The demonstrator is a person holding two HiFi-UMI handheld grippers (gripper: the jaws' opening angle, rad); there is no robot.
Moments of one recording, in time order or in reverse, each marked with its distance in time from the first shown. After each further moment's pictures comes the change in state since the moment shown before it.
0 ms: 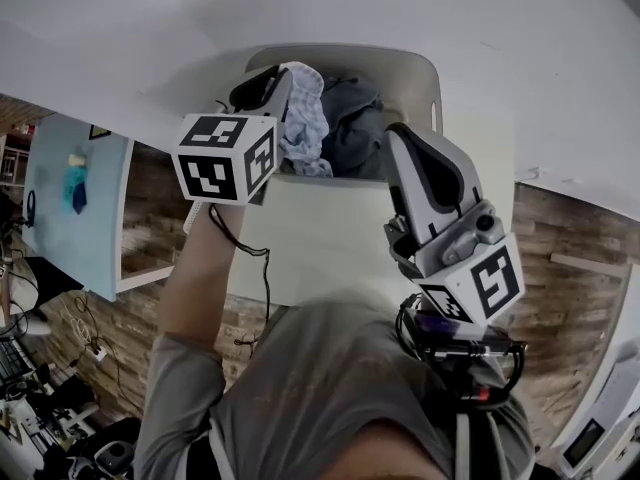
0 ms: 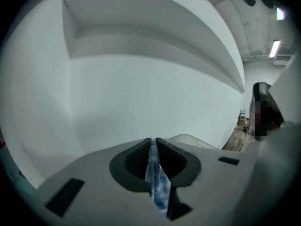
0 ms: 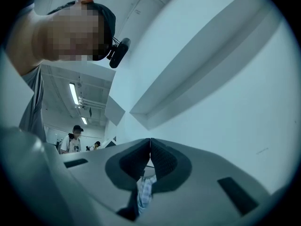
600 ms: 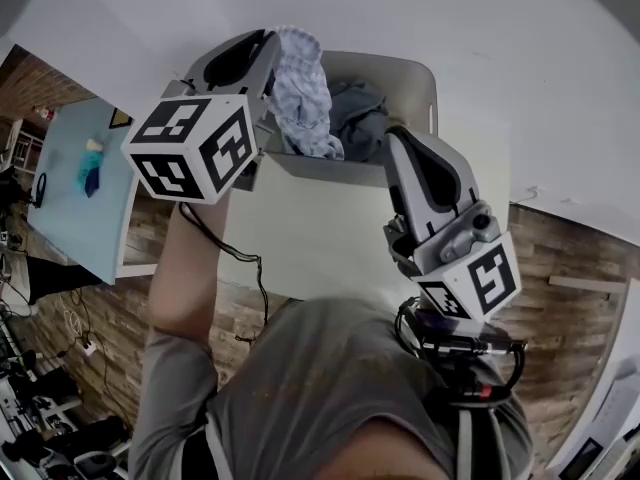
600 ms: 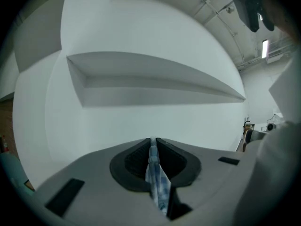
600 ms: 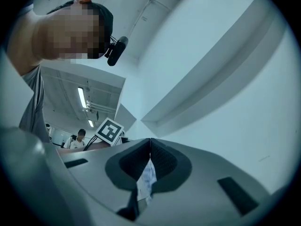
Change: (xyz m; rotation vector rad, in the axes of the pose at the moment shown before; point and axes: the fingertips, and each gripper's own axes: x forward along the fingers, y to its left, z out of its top) left arm -0.104 -0.015 0.101 0.030 -0.261 0.054; right arm -0.026 0.045 0.032 -0.026 -0.056 0.076
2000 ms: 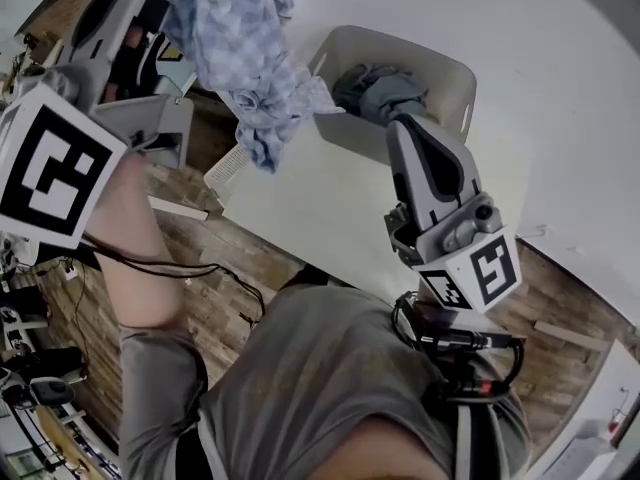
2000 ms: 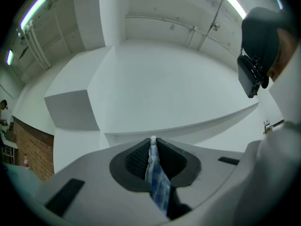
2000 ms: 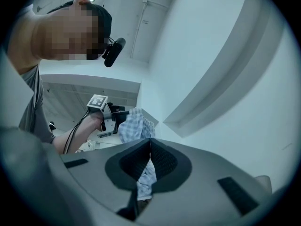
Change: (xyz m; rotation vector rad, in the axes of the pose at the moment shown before) left arm -0.163 -0.017 0.142 0.046 -0.336 0.195; right arm -0.020 0.037 0.002 0.082 -0.006 0.217
